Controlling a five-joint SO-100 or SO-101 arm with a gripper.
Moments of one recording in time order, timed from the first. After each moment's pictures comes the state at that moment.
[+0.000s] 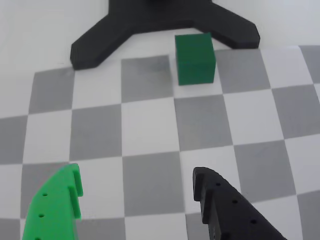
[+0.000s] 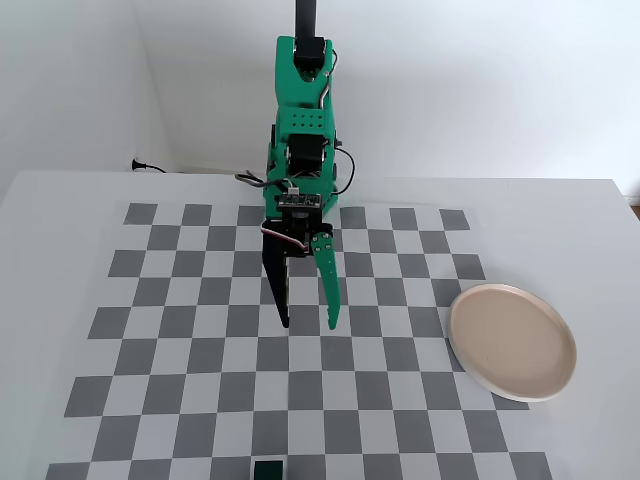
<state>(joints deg) 0.1 133.9 147.8 18.7 -83.8</state>
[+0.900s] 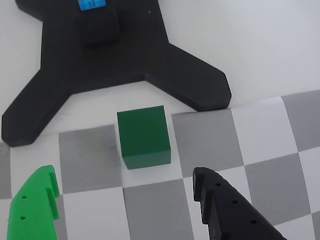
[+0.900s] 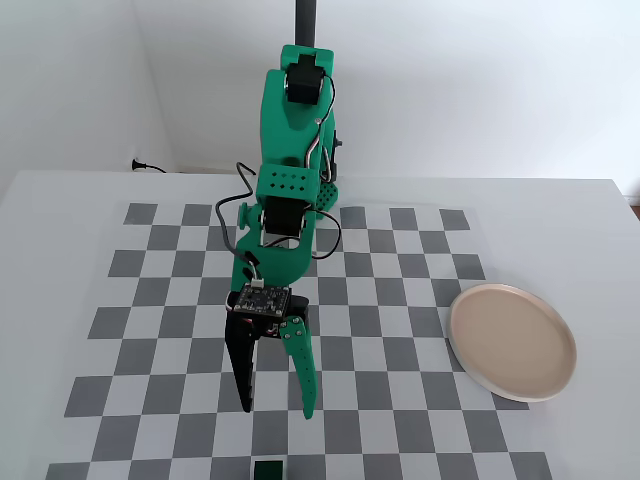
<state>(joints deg) 5.2 89.5 108.1 19.6 -85.3</state>
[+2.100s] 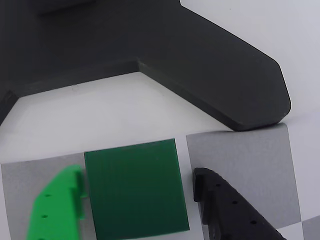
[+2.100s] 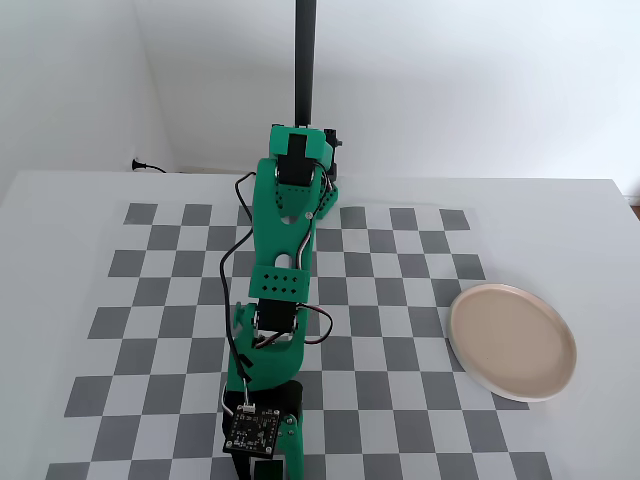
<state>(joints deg) 4.5 49.8 74.8 21.2 -84.5</state>
